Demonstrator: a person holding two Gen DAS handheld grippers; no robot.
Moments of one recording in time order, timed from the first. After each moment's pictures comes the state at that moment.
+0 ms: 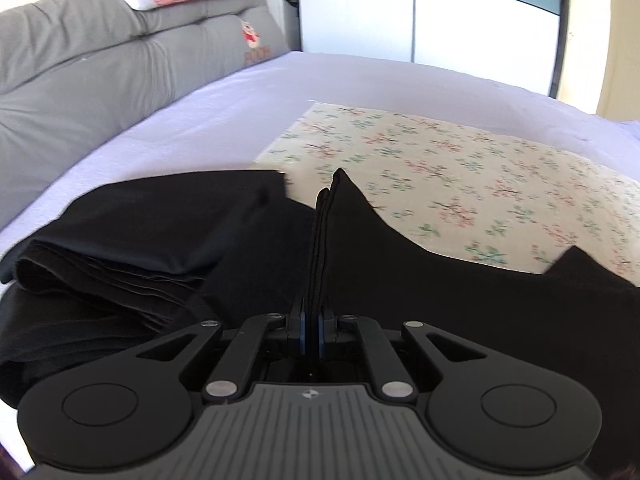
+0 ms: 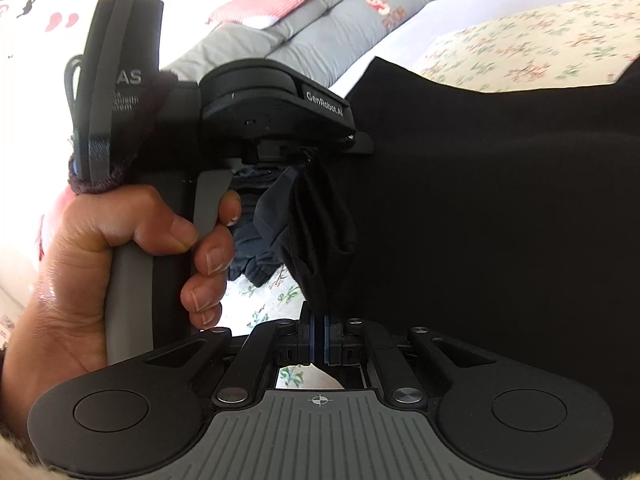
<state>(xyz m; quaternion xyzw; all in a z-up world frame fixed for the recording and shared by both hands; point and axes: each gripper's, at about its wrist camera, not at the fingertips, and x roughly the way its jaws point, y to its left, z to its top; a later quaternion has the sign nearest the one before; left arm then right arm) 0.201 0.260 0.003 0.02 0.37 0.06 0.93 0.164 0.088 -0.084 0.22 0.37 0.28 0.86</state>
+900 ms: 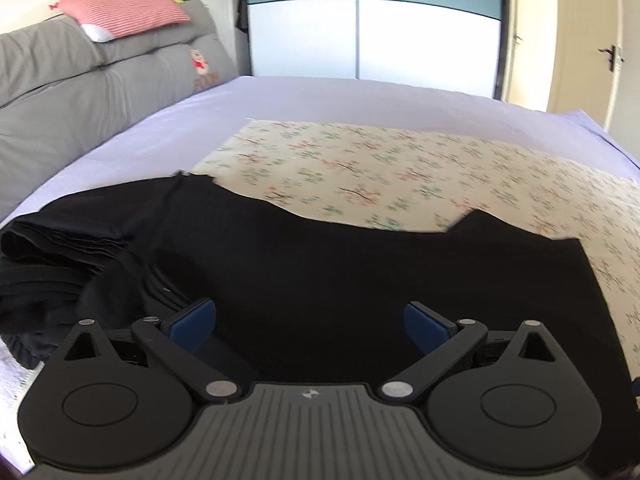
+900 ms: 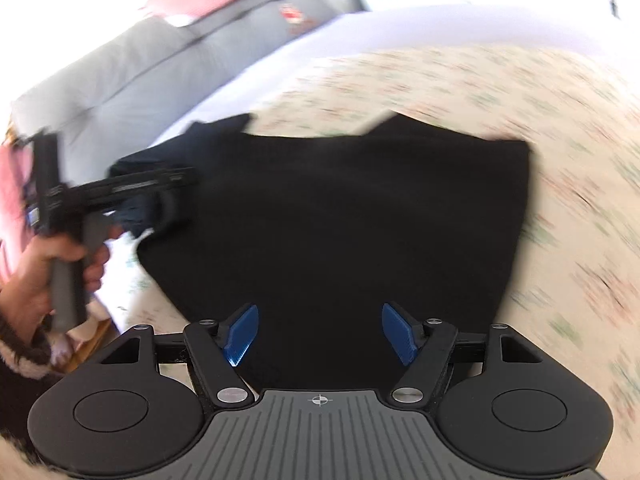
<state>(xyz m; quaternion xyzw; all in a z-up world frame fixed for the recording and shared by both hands) 0.130 0.190 0.000 0.03 0.34 -0.03 0.94 0.065 -0.123 -0.031 0.12 0.42 0.14 0.89</state>
